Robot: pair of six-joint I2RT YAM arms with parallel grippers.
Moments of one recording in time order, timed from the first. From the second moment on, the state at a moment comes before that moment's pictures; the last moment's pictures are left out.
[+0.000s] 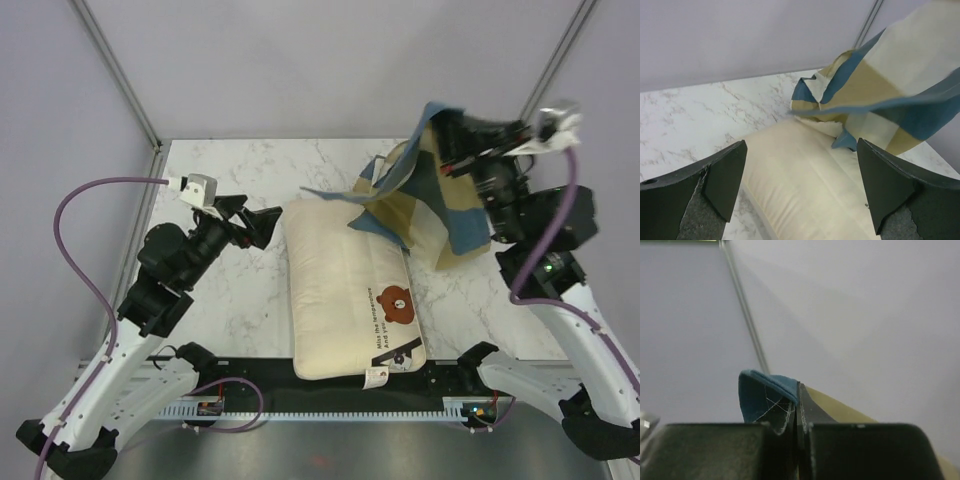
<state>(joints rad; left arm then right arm) -0.53 0.70 0.89 -0.10 0.02 -0.24 0.56 0.98 1.42 0.19 0.10 0.24</state>
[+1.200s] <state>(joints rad) -0.53 1.33 0.61 -0.08 0.12 -0.69 0.56 0.54 1.12 -0.35 -0.44 0.43</state>
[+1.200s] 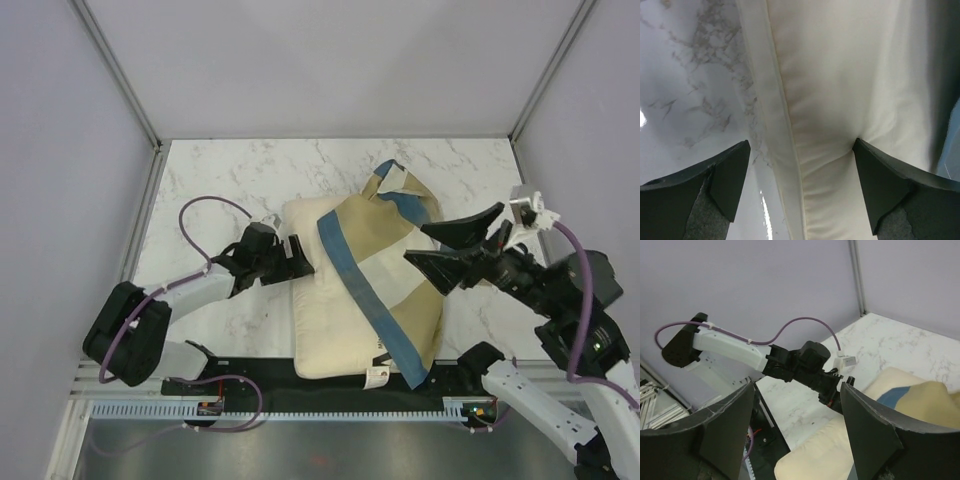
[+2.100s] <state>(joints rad) -0.49 1.02 0.71 -0.29 0.16 -0.61 0.62 1.39 1.05 -0.34 0.06 0.35</state>
